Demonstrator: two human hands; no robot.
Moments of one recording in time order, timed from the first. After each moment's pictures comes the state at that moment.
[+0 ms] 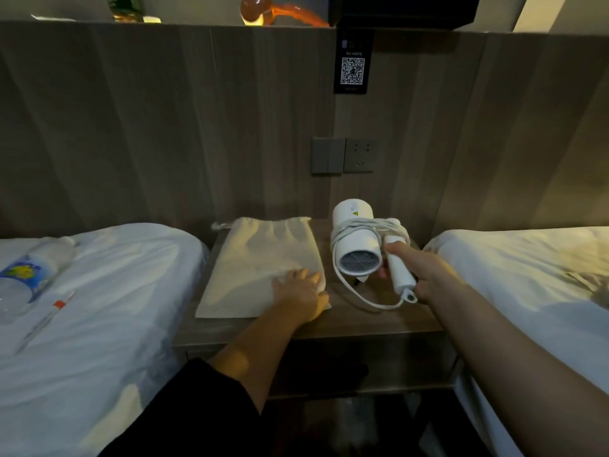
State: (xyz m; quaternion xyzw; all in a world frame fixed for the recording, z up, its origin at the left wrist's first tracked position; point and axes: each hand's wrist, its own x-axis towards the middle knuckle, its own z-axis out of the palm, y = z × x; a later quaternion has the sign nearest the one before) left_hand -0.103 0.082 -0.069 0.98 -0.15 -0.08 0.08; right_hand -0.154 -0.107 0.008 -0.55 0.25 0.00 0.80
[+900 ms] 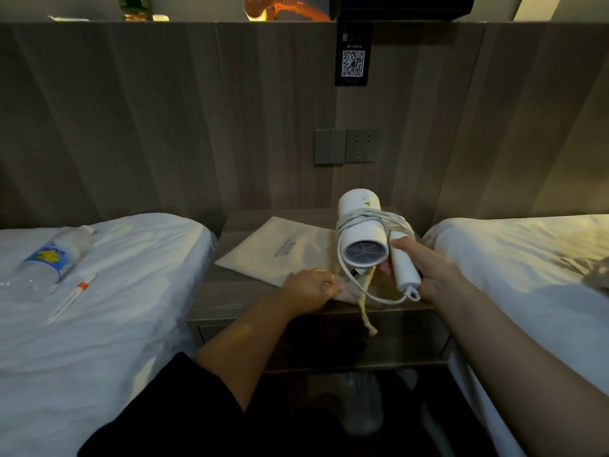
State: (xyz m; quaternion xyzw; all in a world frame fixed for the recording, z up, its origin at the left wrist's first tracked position) left_hand -0.139 0.092 -0.061 0.94 -0.25 -0.08 0.23; right_hand -0.192 -0.108 0.005 -0.47 0.23 0.03 0.85
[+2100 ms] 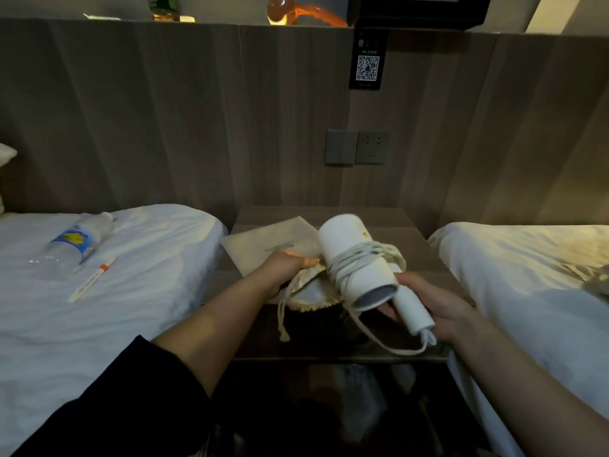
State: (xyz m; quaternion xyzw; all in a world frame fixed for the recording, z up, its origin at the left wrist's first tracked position) left_hand -0.168 0.134 -0.017 0.78 0.00 -0.13 0.62; right_hand -0.250 -0.095 -0.017 -0.47 0.16 0.18 0.85
